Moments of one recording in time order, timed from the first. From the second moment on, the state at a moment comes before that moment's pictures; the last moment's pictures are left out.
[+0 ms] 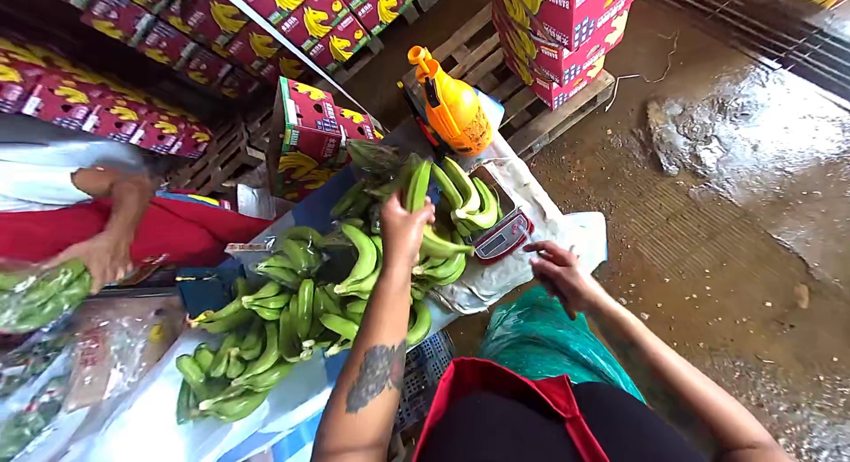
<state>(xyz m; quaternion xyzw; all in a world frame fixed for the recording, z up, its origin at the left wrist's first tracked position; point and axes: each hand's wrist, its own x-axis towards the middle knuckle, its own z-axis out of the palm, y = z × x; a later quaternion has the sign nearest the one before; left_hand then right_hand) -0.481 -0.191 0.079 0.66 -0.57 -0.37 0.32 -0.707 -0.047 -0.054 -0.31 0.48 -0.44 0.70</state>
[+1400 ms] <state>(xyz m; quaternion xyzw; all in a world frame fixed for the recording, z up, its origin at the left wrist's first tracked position) -0.518 -0.156 -0.047 0.74 -0.37 -0.44 0.34 -0.691 -0.051 -0.041 -0.30 0.52 -0.39 0.70</state>
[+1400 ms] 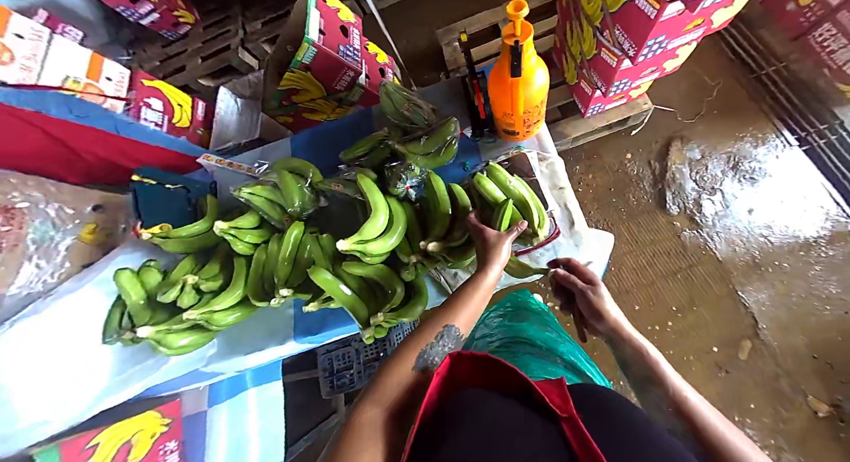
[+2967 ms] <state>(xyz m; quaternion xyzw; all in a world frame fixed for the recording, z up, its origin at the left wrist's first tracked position) -0.521 -0.158 -0.054 0.70 -0.33 -0.48 0.41 -0.688 -0.059 -0.048 -0.56 0.60 -0.39 0.41</state>
